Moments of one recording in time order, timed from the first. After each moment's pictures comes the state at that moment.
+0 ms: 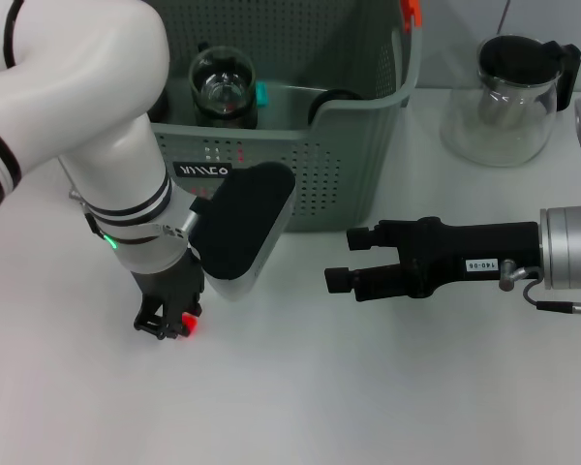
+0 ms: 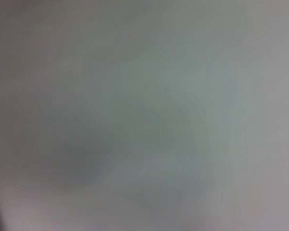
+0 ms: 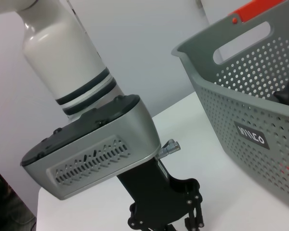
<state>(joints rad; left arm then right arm) -0.83 -2.16 1.49 0.98 2.85 1.50 -1.57 0.62 2.10 -0.98 -0.64 -1.88 -1.48 1.67</state>
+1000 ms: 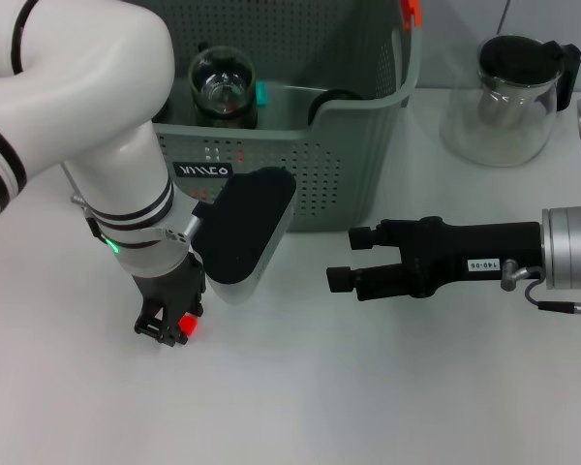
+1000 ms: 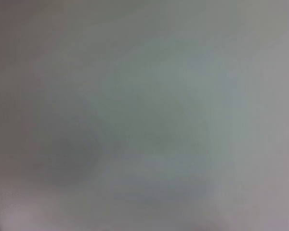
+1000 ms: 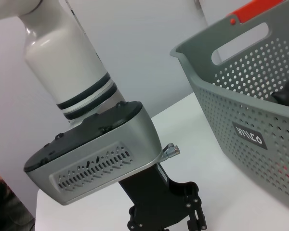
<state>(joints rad) -0.84 -2.17 1.50 0.96 2.86 1.48 -1.58 0.62 2.09 -0.98 -0.64 -1.88 -1.48 1.66</state>
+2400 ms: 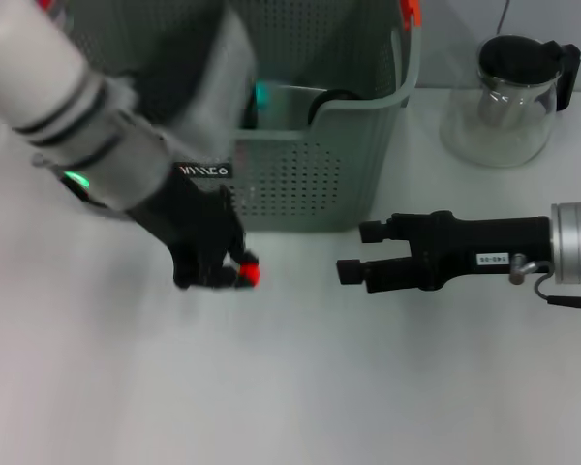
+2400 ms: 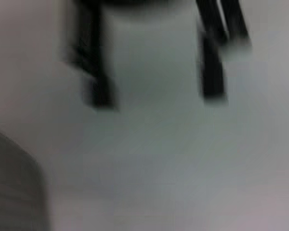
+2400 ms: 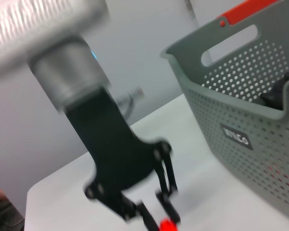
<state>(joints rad) -0.85 -2.16 1.04 1.15 2.68 1.76 -1.57 0.61 2.09 -0.97 -0.64 -1.89 -1.47 1.67</state>
